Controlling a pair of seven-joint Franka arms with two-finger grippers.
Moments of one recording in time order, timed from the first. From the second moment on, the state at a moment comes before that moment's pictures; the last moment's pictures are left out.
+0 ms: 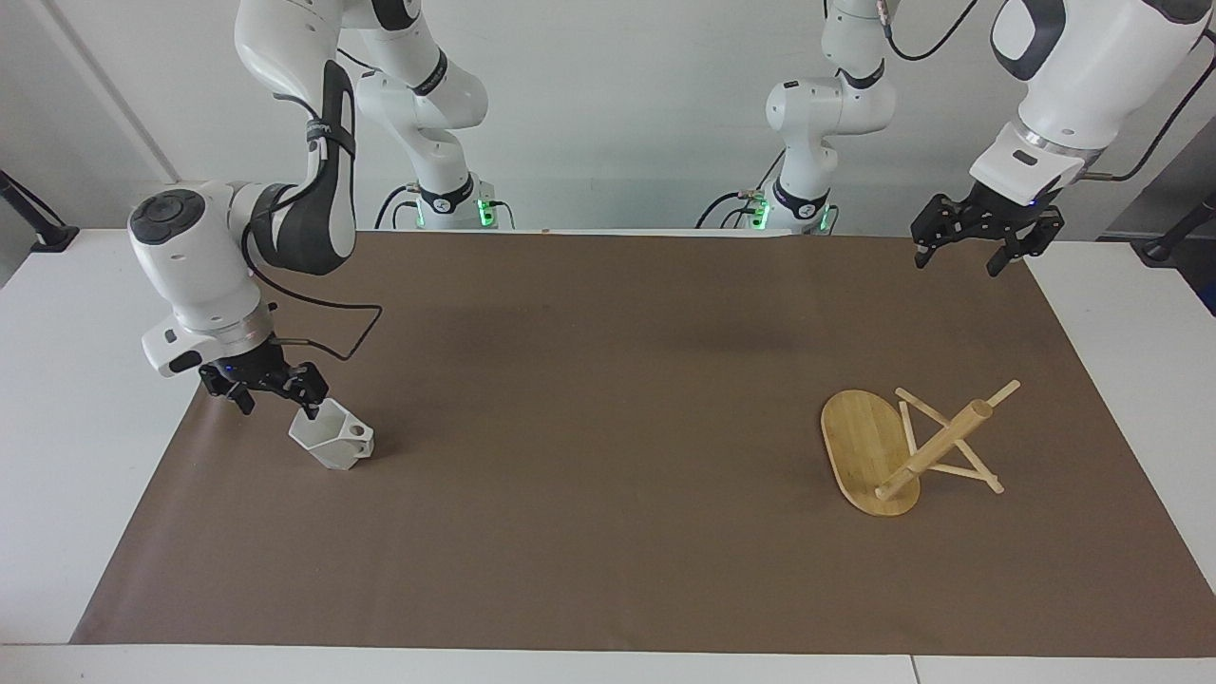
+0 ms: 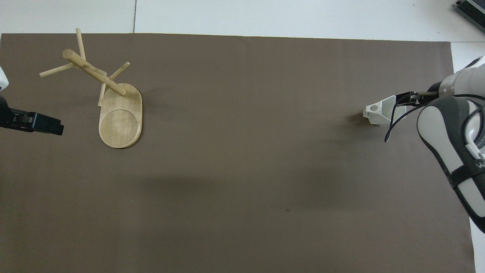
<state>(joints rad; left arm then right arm) -0.02 -0.04 -0.04 -1.63 -0.02 1.59 0.13 -0.06 0.27 -0.10 -1.79 -0.02 2.20 -0.07</state>
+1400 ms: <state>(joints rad) -0.02 -0.04 -0.04 -1.63 -0.02 1.59 0.13 -0.06 0.32 -0.10 -1.81 -0.02 2.26 -0.14</state>
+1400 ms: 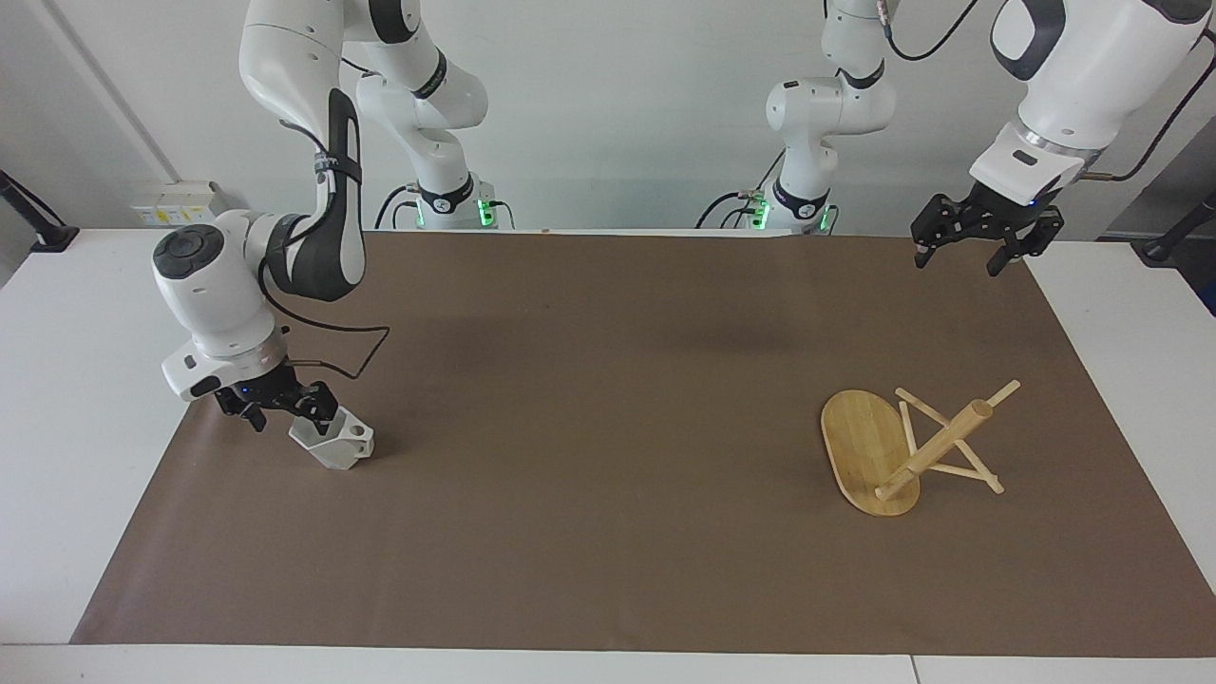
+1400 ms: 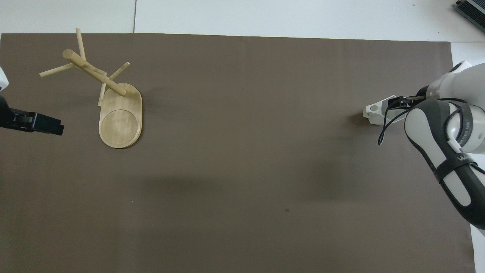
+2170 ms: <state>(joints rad) -0.02 -0.04 -0.04 -1.63 -0.02 1.59 0.13 -0.06 0.32 -0.10 -1.81 -0.02 2.26 -0.15</state>
